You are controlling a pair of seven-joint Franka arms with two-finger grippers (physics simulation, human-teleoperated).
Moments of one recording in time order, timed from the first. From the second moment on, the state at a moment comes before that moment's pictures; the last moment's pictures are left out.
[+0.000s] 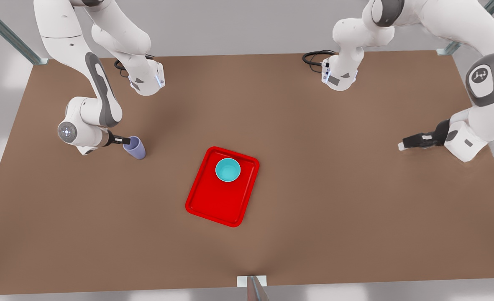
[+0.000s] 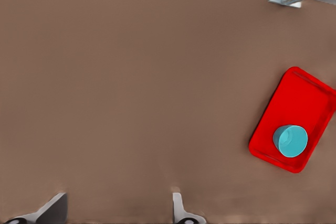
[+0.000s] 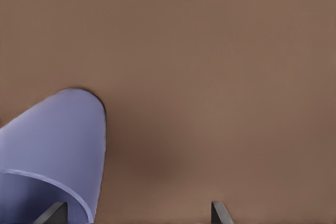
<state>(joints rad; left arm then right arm) -0.04 0.18 0.09 -1.30 -0.21 1.36 -0.05 -0.34 0.06 0.19 -2.49 0.00 2.20 0.04</state>
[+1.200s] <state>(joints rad) -0.03 0.17 0.07 -1.51 0.04 1.55 -0.04 -0.30 0.13 0.22 -2.48 0.02 2.32 0.13</state>
